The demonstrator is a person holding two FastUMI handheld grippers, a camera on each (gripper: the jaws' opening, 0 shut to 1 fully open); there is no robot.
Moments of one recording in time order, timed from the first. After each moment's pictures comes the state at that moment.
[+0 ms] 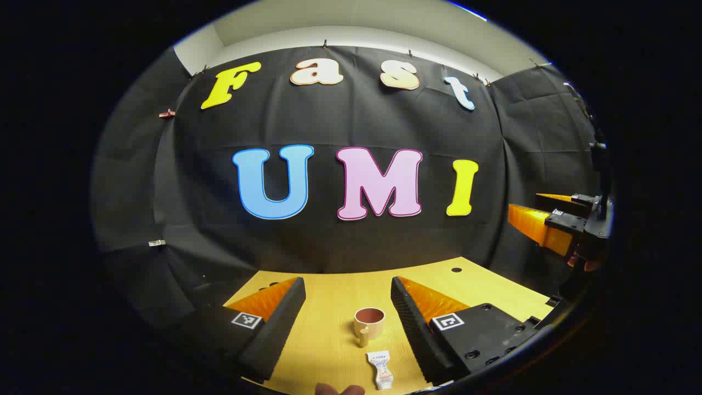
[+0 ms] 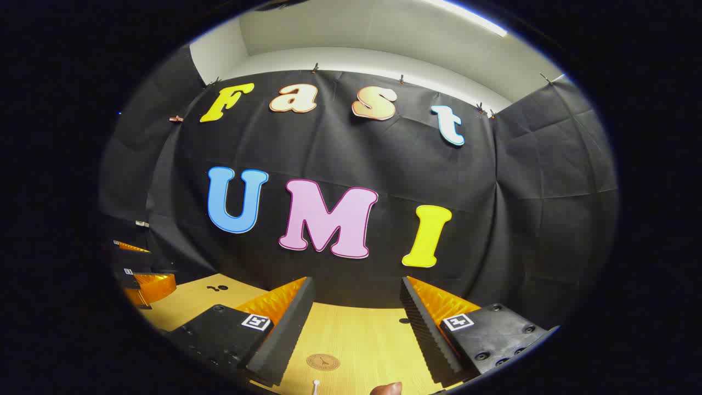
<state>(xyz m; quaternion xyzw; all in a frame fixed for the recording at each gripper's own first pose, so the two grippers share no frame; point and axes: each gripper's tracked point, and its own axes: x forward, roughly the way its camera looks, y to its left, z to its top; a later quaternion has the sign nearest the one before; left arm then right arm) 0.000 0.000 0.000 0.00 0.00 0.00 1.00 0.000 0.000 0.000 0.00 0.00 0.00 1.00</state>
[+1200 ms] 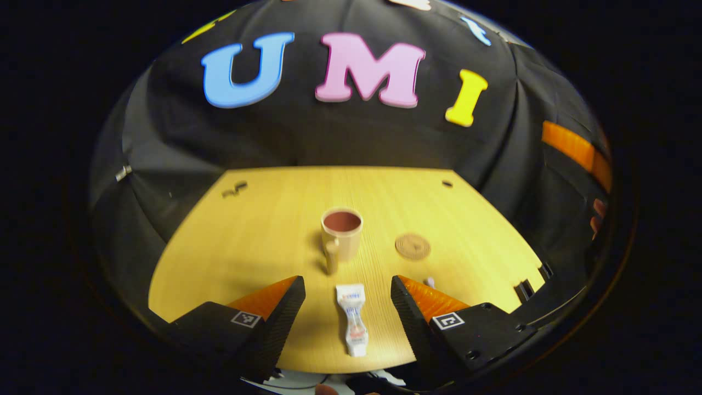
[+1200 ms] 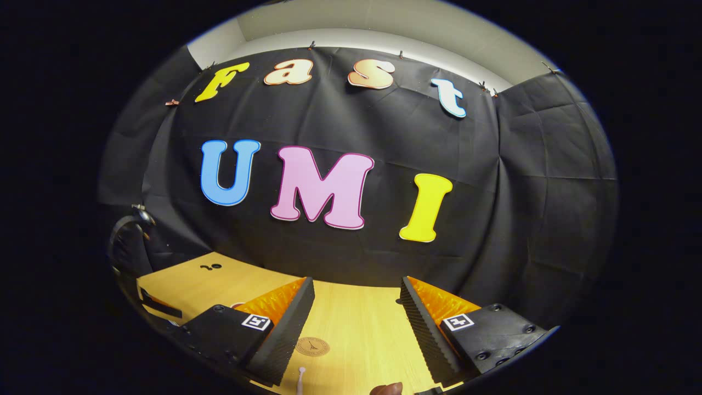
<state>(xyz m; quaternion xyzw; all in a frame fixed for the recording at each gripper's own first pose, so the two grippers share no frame) 0.032 -0.054 -0.217 -0.05 0.35 -0.05 0.94 0.019 -0.028 -0.076 -0.01 0.08 0.00 1.00</state>
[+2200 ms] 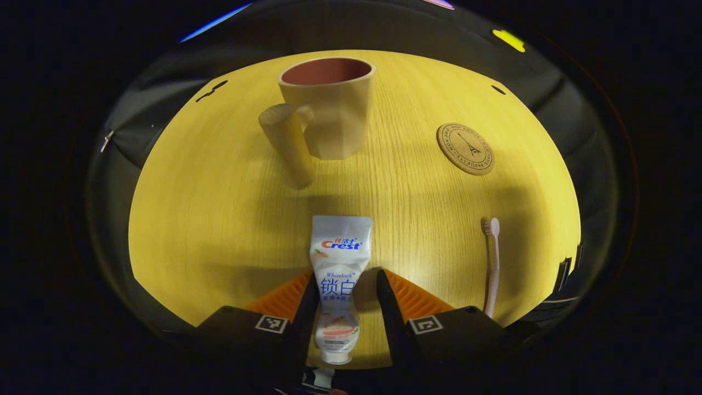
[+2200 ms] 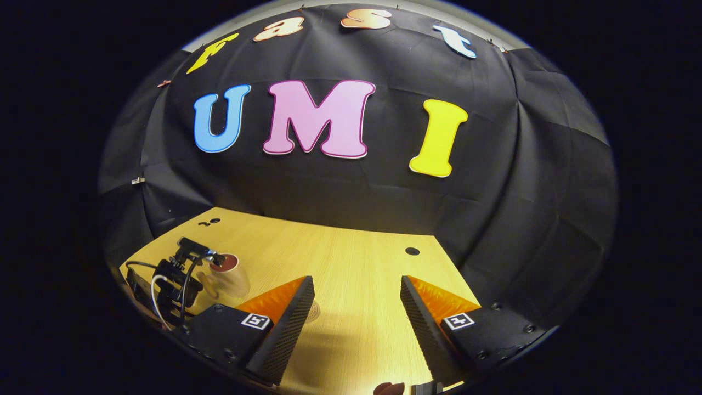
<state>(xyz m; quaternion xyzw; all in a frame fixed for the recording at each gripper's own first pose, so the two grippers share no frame) 0.042 -0.075 -0.345 -0.03 0.57 0.02 0.82 0.045 -0.046 -0.215 0.00 0.22 0.05 0.97</state>
